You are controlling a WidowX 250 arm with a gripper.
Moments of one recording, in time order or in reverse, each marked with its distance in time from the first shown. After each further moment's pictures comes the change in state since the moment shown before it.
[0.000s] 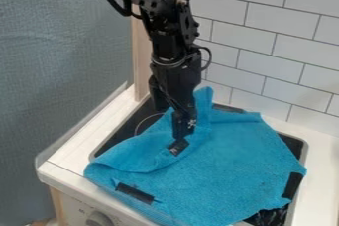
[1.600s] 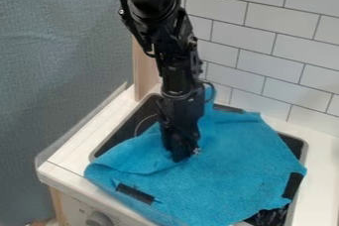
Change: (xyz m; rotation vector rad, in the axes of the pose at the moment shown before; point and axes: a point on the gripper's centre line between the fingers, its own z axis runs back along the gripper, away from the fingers) arm -0.003 -0.009 -0.058 -0.122 0.102 0.030
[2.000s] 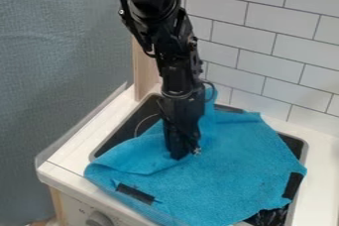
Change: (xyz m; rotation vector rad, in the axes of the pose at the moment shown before) arm 0.001 0.000 0.000 -0.003 -0.005 0.000
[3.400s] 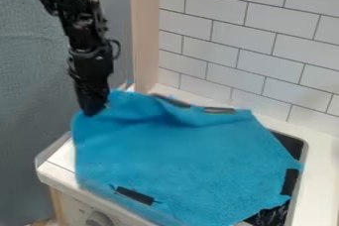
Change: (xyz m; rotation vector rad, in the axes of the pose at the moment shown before) arm -0.088 0.120 0.040 0.189 0.051 0.195
